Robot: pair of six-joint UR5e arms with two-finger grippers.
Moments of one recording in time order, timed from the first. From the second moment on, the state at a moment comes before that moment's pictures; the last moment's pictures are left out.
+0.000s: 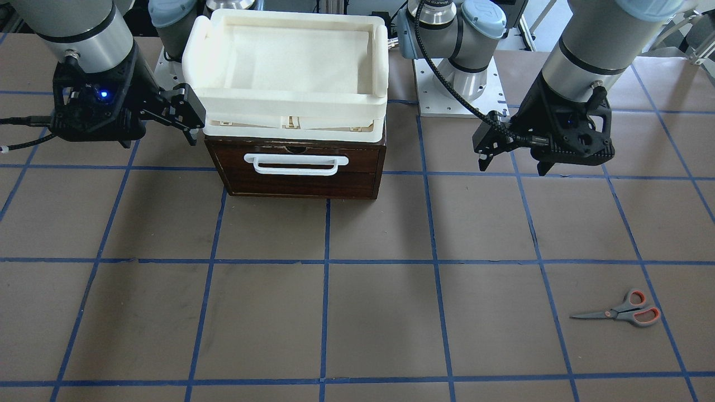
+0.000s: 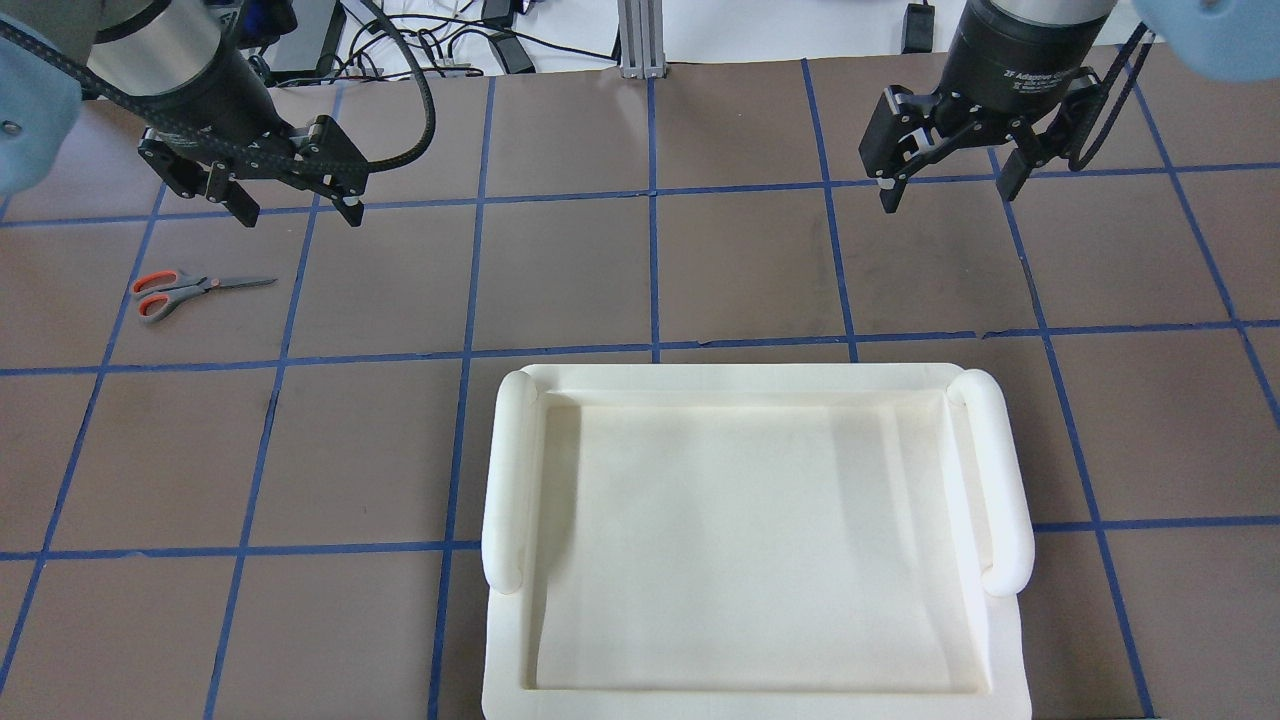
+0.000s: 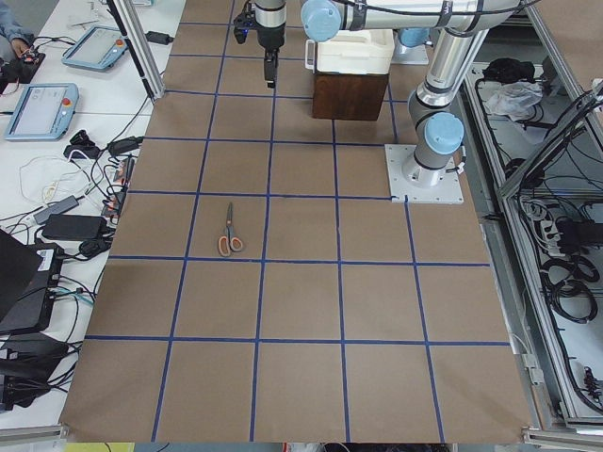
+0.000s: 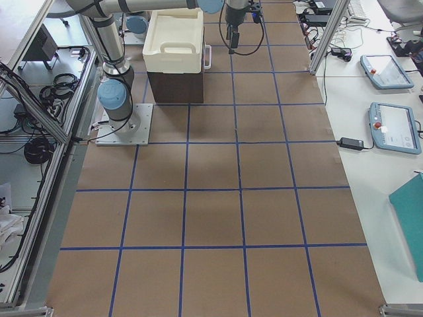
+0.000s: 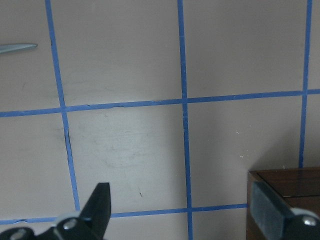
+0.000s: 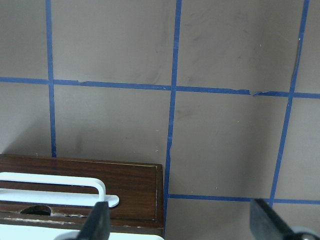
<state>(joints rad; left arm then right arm) -1.49 -1.62 -1.53 -1.54 1.55 0.15 1.58 -1.50 1.43 -1.44 -1.57 -0.06</state>
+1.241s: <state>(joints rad) -1.47 -1.64 -1.59 -1.47 1.55 0.25 1.63 -1.48 1.44 -1.53 -1.56 0.57</state>
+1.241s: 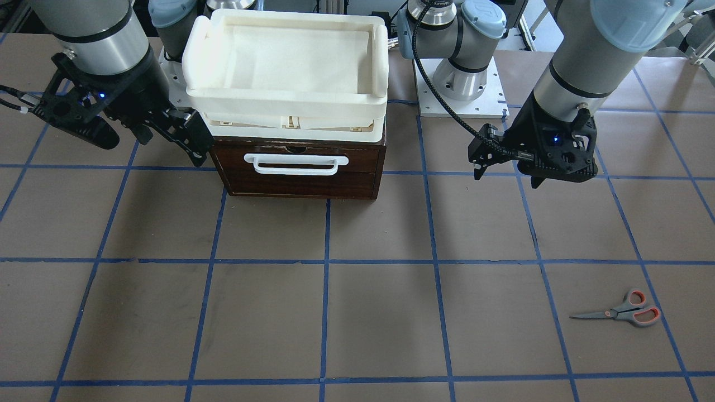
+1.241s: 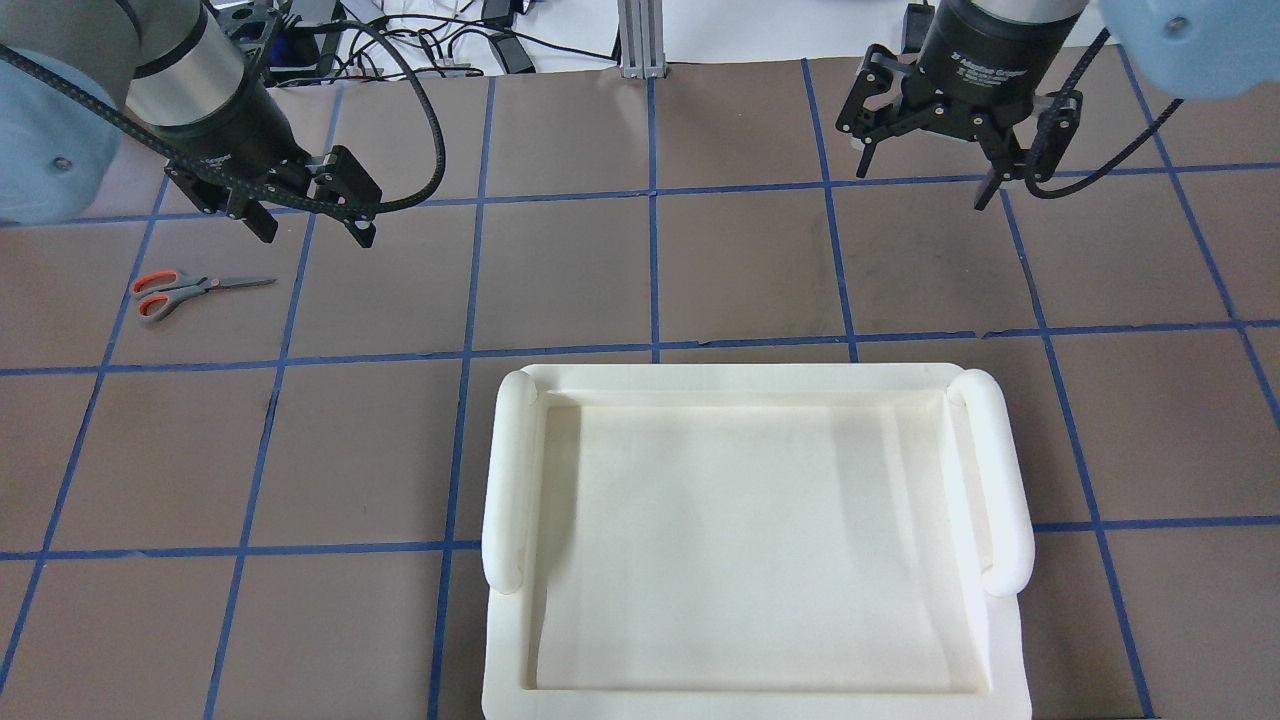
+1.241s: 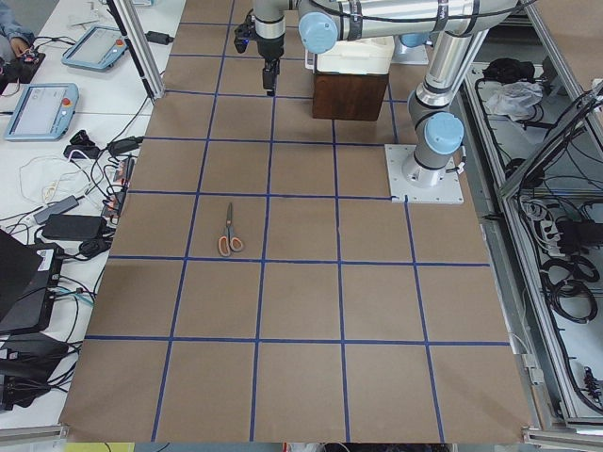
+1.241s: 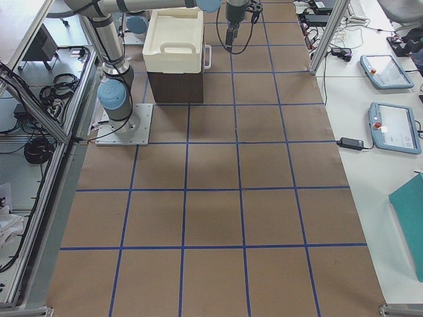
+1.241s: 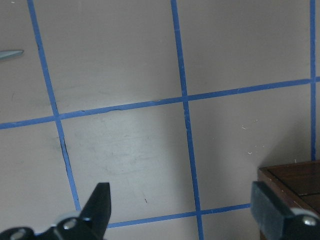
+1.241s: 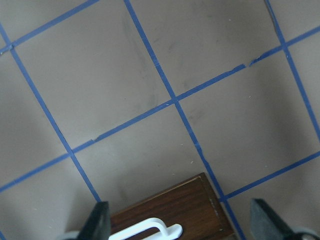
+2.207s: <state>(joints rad) -1.17 -1.96 -1.57 -1.11 1.64 1.60 1.83 -1.30 1.44 -1.63 -1.57 1.47</state>
